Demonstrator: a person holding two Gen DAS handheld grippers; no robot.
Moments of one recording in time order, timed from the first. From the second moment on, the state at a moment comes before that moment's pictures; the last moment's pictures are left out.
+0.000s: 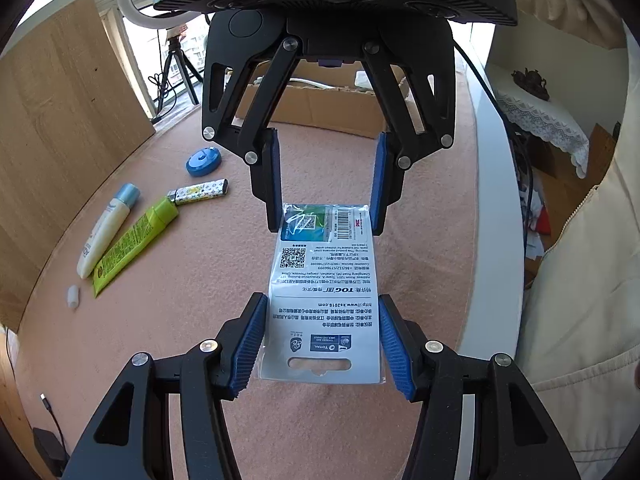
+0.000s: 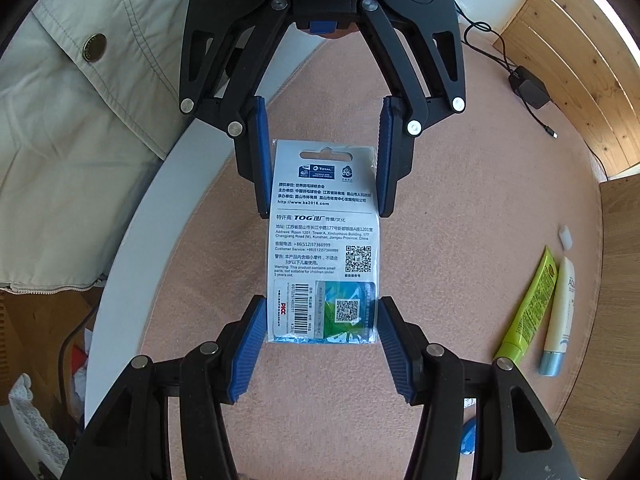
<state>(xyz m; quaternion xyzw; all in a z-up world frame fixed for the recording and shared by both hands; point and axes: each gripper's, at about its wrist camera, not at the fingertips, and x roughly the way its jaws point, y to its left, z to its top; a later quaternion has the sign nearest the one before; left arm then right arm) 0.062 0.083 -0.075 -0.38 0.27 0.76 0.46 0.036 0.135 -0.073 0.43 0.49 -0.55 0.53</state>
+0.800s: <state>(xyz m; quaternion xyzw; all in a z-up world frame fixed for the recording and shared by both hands) 0.011 0.237 -0.022 -0.31 0.34 0.71 0.53 0.042 0.232 -0.040 0.46 0.48 -0.61 0.43</state>
